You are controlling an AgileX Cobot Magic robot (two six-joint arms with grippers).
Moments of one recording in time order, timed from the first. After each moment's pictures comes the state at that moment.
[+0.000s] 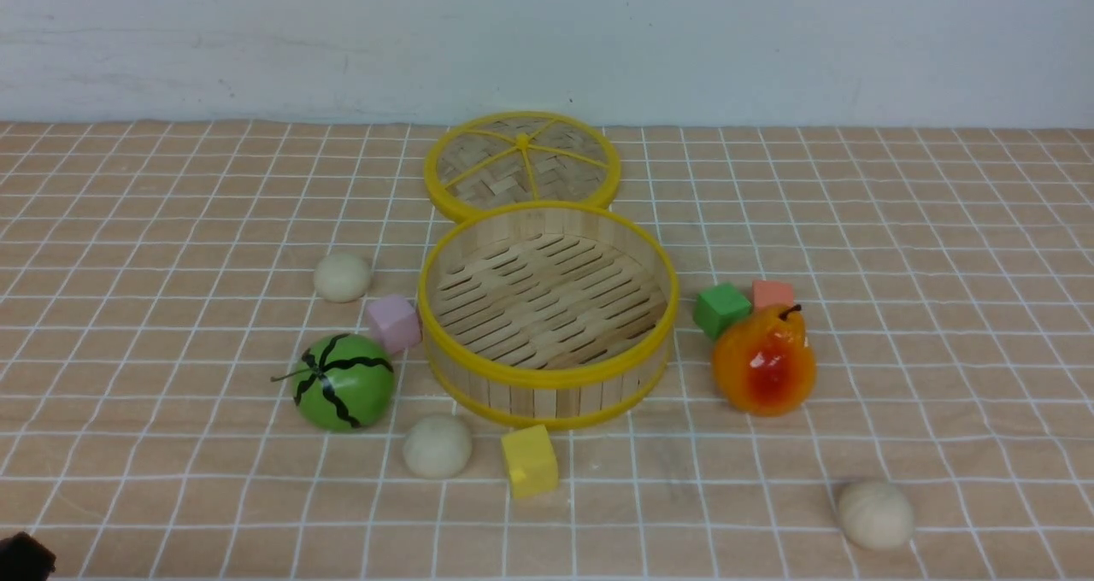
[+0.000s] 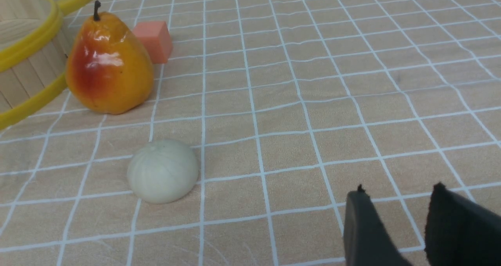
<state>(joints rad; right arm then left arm) -0.05 -0.01 0.02 -0.07 0.39 0.16 -0.15 -0.01 0.03 -0.23 0.06 -0.37</state>
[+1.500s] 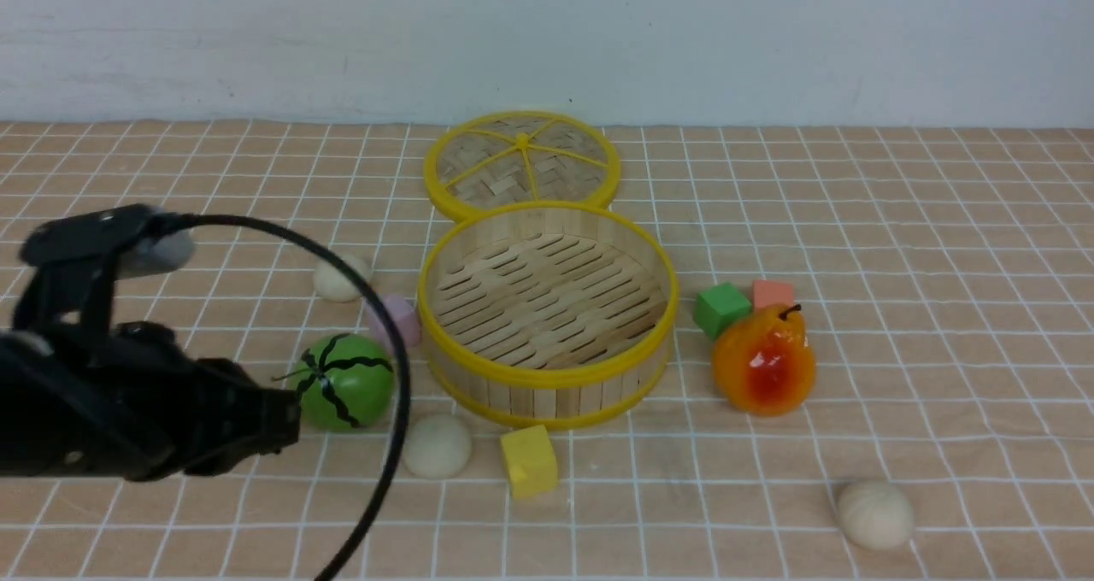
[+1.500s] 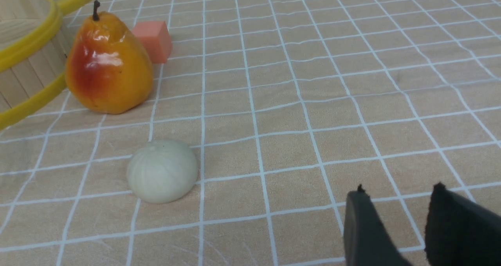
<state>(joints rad) -0.05 -0.01 0.02 -0.07 0.39 0.16 -0.22 1.18 -0.76 -0.55 0.57 0.29</state>
